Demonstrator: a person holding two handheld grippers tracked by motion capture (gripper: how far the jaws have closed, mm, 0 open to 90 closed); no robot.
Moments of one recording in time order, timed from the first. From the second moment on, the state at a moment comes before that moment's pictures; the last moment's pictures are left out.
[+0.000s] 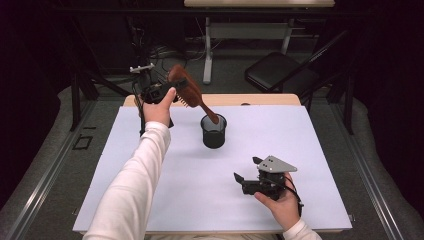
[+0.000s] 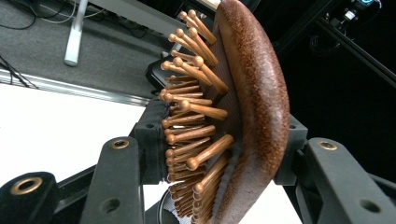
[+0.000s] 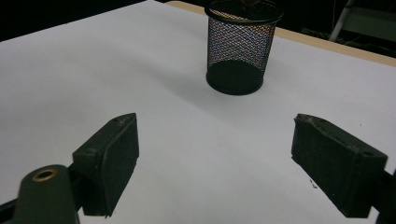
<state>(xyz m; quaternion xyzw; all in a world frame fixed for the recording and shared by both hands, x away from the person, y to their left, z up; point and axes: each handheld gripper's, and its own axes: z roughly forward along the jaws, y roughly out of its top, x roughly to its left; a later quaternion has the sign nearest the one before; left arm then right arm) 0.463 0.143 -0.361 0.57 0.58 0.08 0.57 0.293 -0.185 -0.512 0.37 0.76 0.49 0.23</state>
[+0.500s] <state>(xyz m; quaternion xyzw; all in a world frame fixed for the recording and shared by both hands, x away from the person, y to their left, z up) 0.467 0.140 -0.367 0.57 0.58 0.09 0.57 0.291 -0.185 -0.512 0.36 0.76 0.49 0.22</state>
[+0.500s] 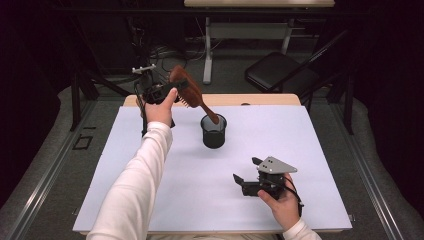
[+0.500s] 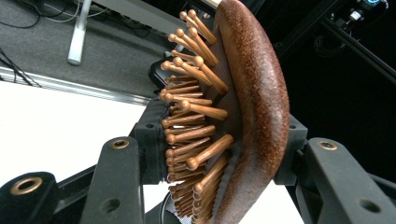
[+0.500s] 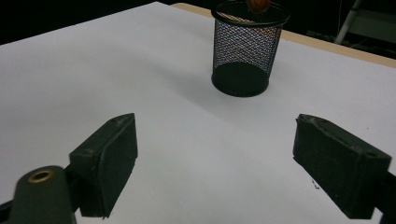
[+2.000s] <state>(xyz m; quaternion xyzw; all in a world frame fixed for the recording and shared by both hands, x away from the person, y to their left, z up) 0.480 0.122 -0.396 0.58 0.60 0.08 0.55 0.291 -0.185 -0.513 0.36 0.77 0.48 0.22</state>
